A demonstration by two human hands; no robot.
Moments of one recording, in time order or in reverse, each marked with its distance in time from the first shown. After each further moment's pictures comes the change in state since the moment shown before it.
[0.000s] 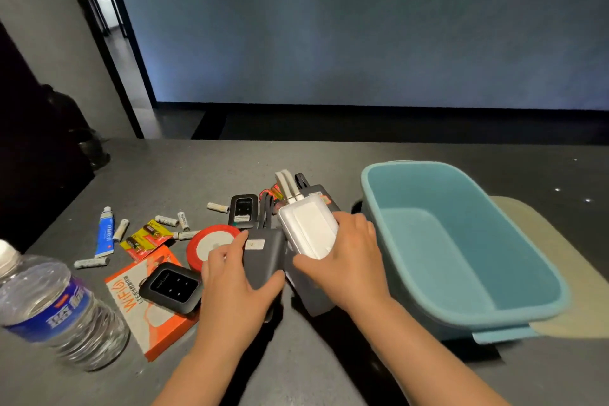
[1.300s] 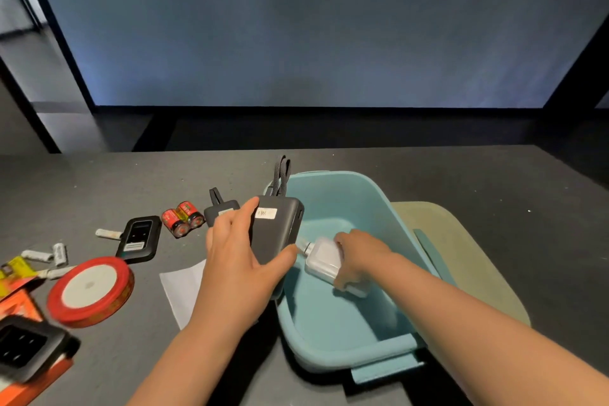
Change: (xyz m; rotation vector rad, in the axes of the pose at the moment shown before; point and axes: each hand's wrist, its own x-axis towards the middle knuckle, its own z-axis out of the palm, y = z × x) left_hand 0.018 0.139 0.092 -0.159 -0.048 0.236; right_hand 0.096 0.178 -0.085 -0.654 -0.674 0.168
